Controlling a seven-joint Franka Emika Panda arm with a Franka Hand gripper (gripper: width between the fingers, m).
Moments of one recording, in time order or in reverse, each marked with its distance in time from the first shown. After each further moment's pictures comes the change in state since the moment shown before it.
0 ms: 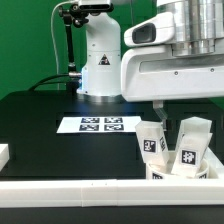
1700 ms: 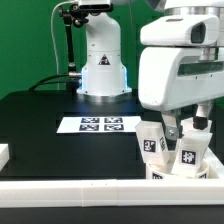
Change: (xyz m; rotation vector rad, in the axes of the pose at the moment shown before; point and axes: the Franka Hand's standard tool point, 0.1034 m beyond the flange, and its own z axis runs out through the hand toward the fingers) arm -0.010 0.010 0.008 -0.140 -0.043 -1.074
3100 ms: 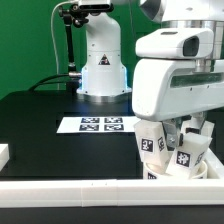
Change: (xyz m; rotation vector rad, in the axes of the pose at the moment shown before) arm -0.003 0.002 0.014 -0.010 0.004 0.134
